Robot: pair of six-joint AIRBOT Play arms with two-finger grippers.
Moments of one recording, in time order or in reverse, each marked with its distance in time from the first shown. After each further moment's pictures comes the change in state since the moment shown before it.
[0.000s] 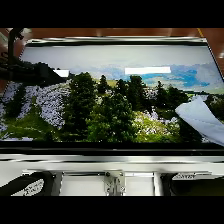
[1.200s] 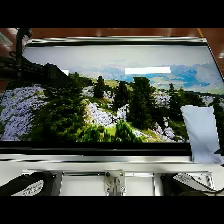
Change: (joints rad) left arm -0.069 -0.008 0.000 0.003 0.066 0.038; right arm -0.102 0.426 -0.695 -0.080 -0.304 0.074
